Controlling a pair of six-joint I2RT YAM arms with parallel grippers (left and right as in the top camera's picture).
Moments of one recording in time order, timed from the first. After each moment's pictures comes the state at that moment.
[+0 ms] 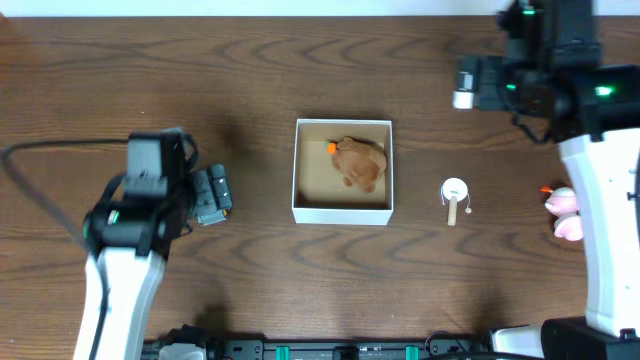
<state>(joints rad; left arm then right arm) -0.07 1.15 1.06 -1.00 -0.09 -0.28 0.09 1.58 1.84 -1.22 0.01 0.16</state>
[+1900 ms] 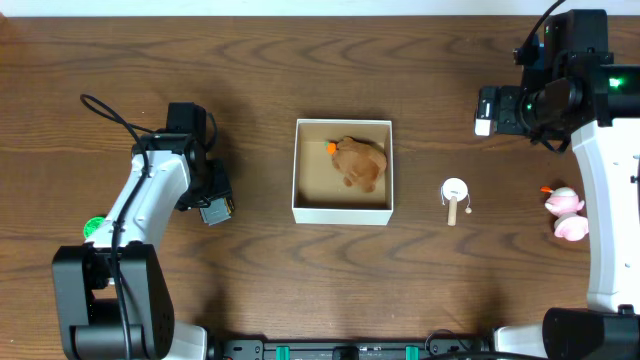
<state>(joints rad) 0.00 1.65 1.06 -0.86 -0.04 -0.35 0.01 1.60 1.76 -1.32 -0.03 0.11</state>
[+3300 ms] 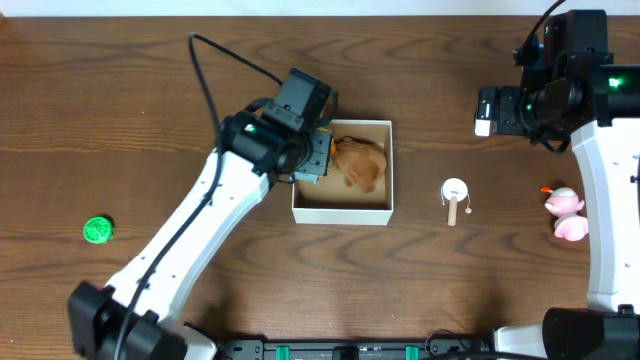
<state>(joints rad) -0.54 1.61 1.47 -0.97 -0.03 -0.34 0.01 1.60 1.76 -1.33 -0.03 0.11</state>
